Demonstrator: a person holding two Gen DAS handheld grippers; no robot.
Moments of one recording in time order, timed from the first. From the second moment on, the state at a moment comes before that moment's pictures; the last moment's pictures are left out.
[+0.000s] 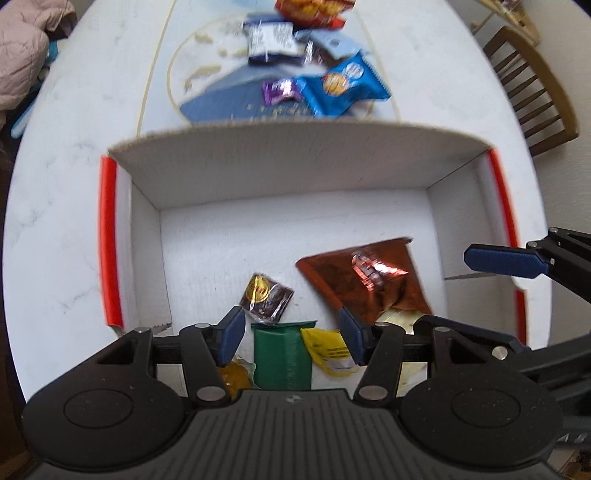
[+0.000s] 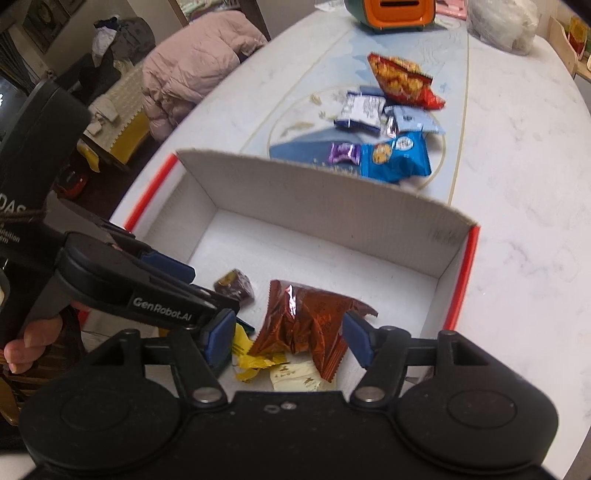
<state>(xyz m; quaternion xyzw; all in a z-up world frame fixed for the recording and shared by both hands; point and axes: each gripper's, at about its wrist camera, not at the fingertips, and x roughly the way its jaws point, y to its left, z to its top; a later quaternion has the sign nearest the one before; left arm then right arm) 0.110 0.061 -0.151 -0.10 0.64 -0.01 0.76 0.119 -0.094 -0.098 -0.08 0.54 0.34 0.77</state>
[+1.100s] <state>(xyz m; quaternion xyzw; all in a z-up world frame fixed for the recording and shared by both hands) 0.229 0.087 -0.046 -0.05 0.56 -0.01 0.82 0.254 -0.114 -0.035 -0.03 0.49 0.32 0.81</state>
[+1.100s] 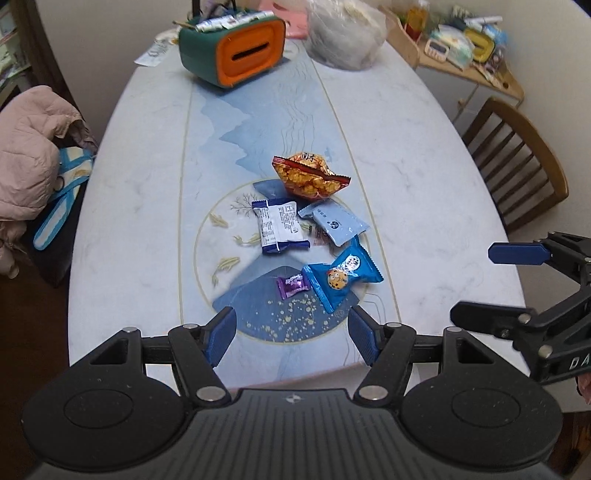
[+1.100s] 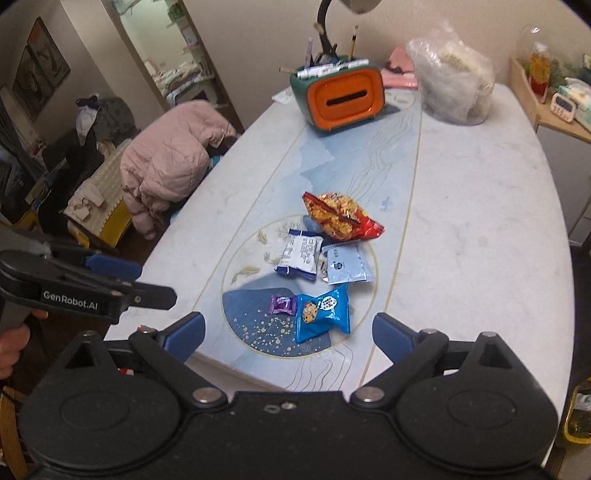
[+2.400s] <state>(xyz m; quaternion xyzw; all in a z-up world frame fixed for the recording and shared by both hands) 0.357 0.068 -0.192 0.05 0.69 -0.09 0.72 0.353 -0.067 -0.187 -0.06 0.63 0.32 0.70</state>
